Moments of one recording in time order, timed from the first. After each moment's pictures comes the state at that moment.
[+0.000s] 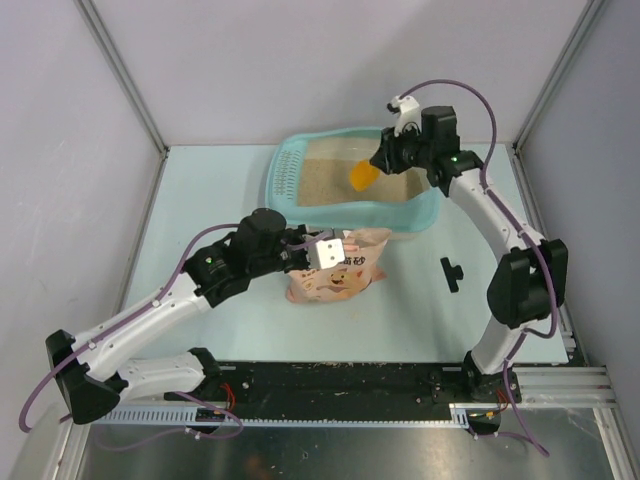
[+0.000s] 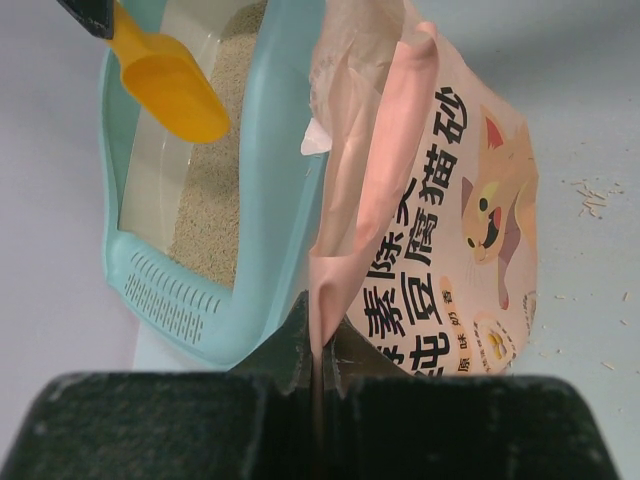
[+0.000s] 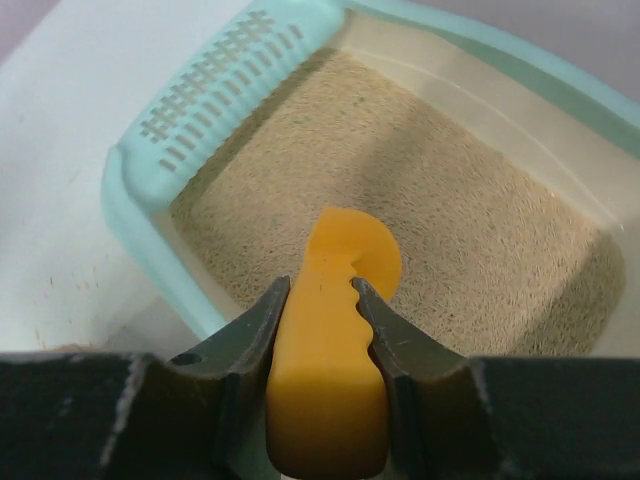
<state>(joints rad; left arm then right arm) -0.87 1.09 1.07 -0.48 0.05 0.74 0.25 1.76 1.64 -0.31 -0.43 0.03</state>
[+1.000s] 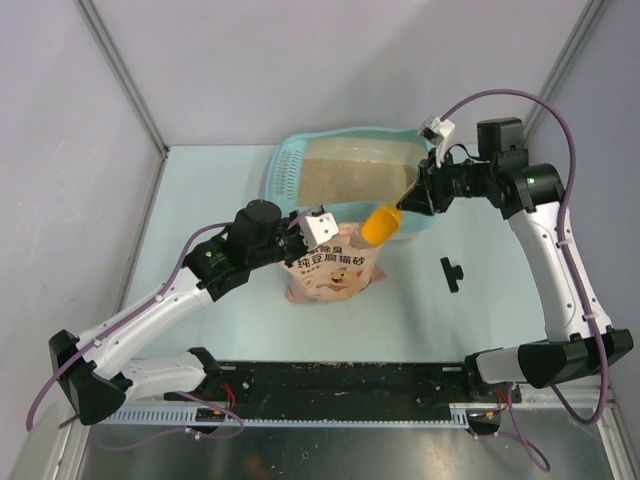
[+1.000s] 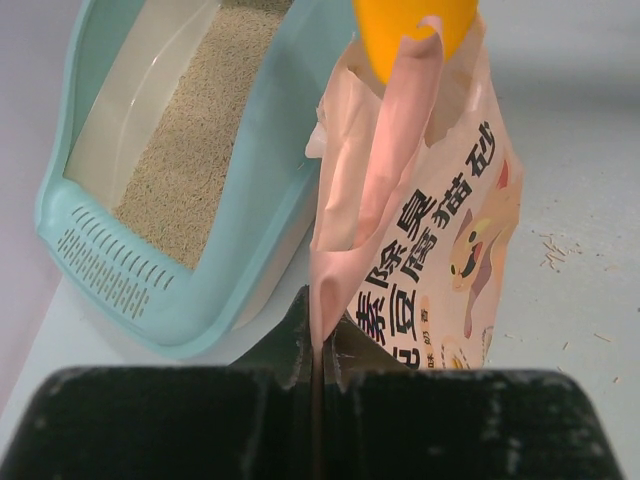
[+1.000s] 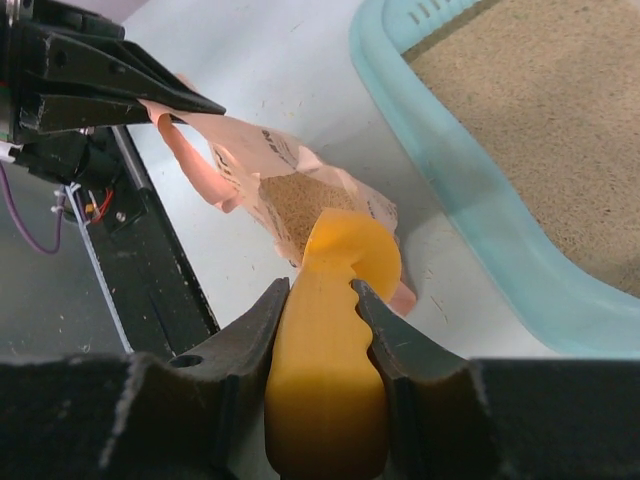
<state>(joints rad) -0.80 1.11 1.08 -0.43 0.09 0.50 0.22 1.36 1.70 -1.01 -0.81 -0.26</state>
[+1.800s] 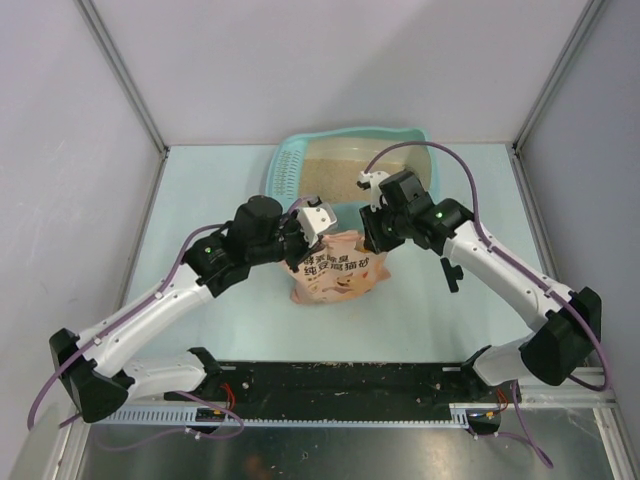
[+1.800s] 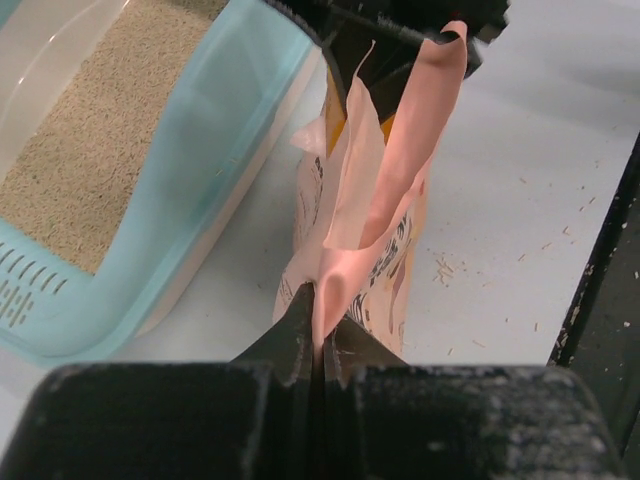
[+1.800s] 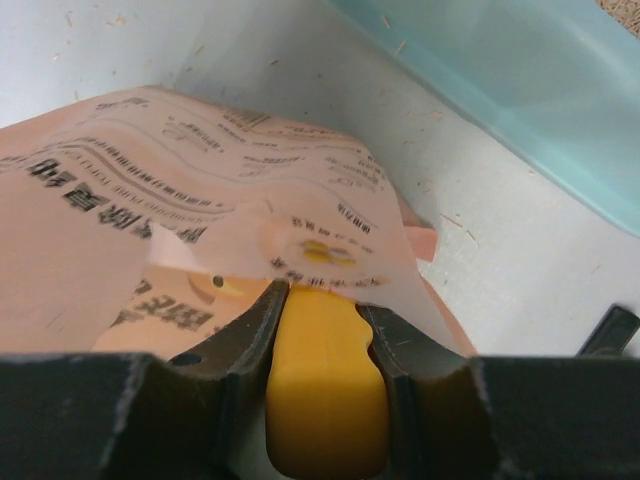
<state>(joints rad) -0.79 1.12 1.13 -0.49 0.21 0.29 0.66 1.42 1.37 -0.79 -0.08 0.13</state>
